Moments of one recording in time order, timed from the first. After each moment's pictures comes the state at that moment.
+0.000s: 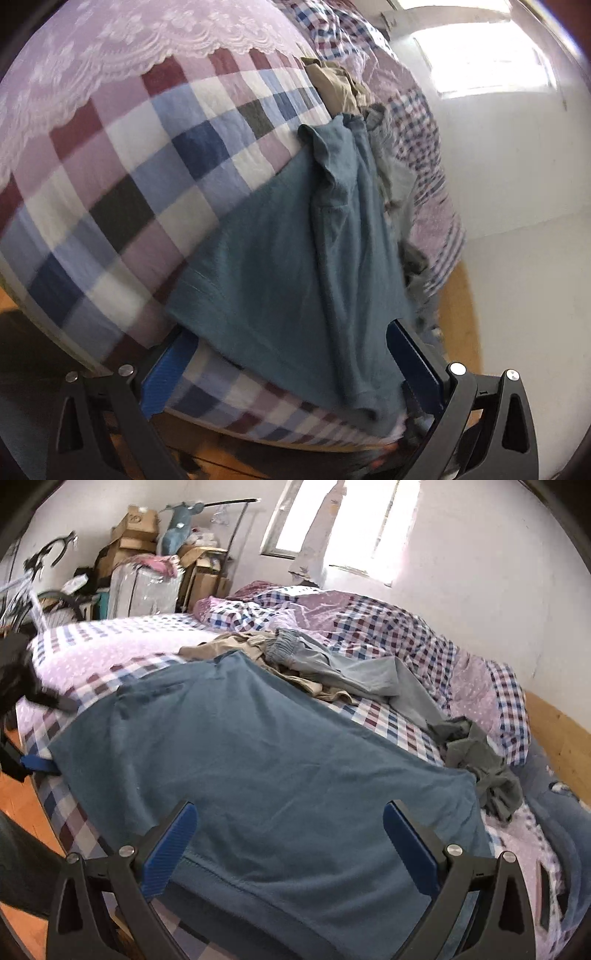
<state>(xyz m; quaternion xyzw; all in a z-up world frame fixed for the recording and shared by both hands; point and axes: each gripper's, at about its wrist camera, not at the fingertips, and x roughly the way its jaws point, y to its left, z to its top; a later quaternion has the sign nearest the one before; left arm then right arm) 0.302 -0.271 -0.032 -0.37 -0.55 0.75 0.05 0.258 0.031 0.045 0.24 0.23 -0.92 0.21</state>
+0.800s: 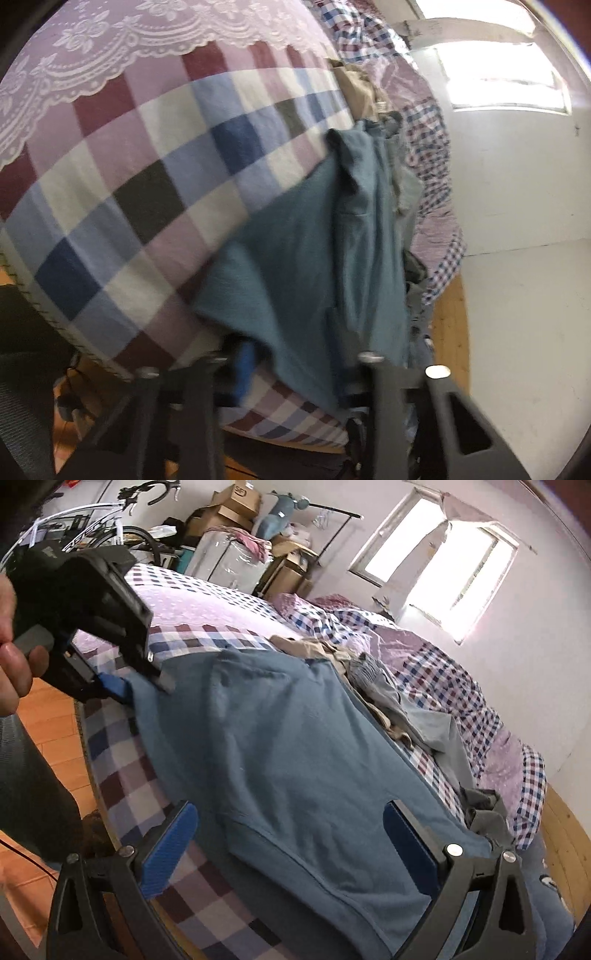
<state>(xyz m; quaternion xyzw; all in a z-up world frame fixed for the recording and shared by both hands) 0.303 -0.285 -0.048 -0.39 -0.56 0.73 0.02 0.312 -0.027 0.015 0.18 0.36 -0.87 0.30</state>
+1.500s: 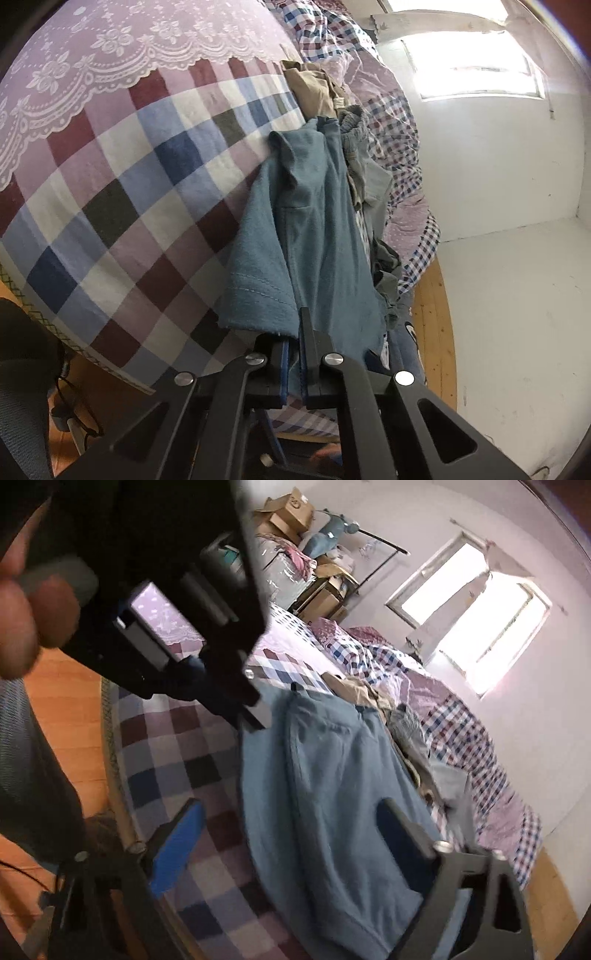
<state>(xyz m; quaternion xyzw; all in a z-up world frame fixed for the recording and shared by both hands) 0.310 -0.283 -0.015 -0.36 -0.55 0.75 0.08 0.338 -0.112 -0.011 0.12 0.43 -0.84 0.31</state>
